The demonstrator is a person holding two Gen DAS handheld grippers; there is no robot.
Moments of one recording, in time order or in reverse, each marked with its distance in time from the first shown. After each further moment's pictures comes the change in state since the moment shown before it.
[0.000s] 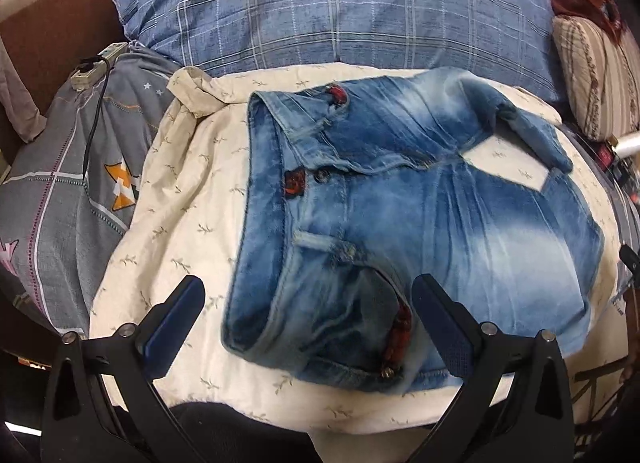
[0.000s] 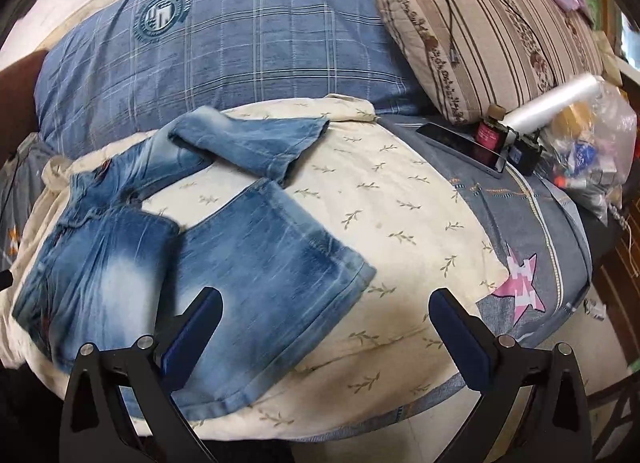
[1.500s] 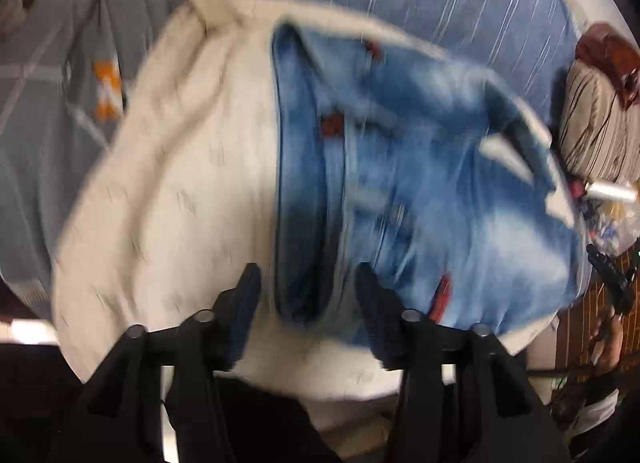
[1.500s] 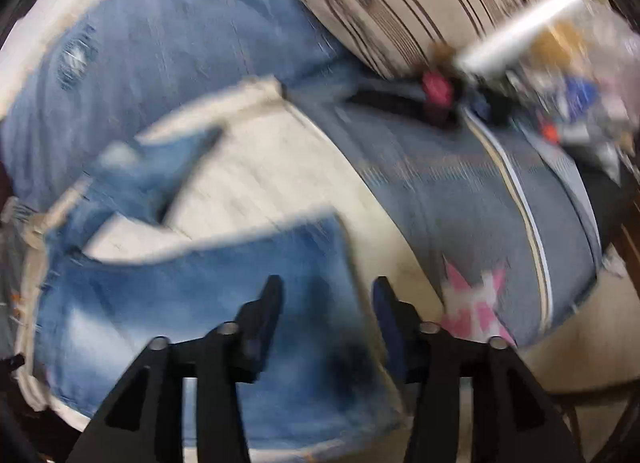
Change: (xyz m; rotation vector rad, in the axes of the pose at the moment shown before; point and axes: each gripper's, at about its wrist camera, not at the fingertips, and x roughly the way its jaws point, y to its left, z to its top) left arm 0.007 0.069 -0.011 -0.192 0.231 -0.227; right arm 0.048 -0.110 0.051 0.178 0.099 0.127
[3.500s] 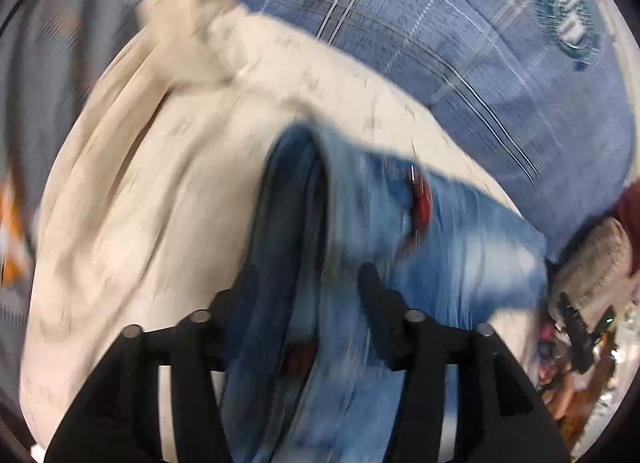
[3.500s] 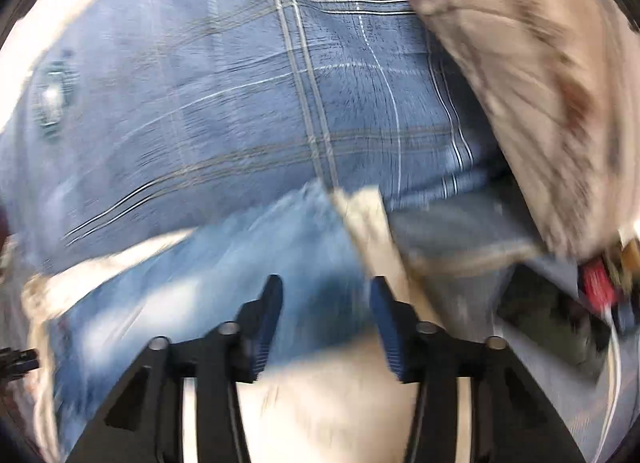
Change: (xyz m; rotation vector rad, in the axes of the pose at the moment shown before) left arm 0.079 0.049 0.147 -0.316 0.078 -0.120; right arm 0.136 0.080 0.171 -0.073 0.020 0.059
